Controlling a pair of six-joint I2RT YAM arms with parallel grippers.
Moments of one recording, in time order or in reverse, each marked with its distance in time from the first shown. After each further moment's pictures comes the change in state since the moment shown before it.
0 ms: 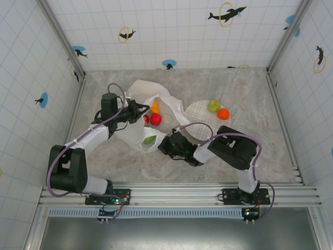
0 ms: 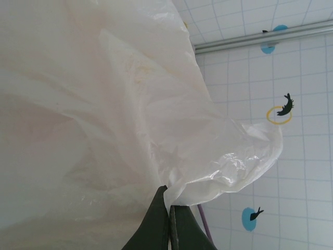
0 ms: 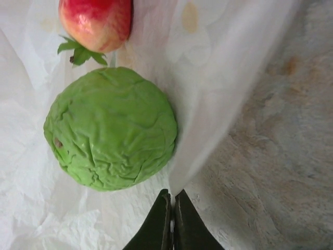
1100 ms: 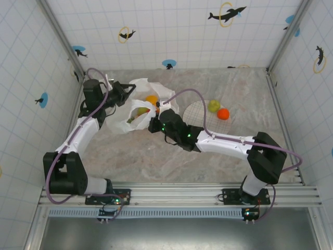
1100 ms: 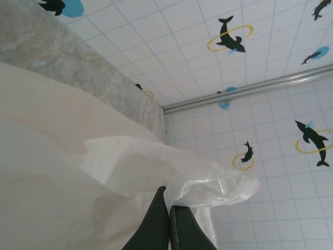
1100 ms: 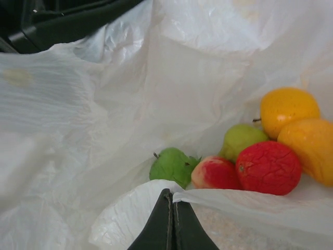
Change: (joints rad) left arm 0.135 -0.030 0.205 -0.014 -0.020 -0.046; right arm 0.044 -0.326 0.410 -0.591 0.330 -0.853
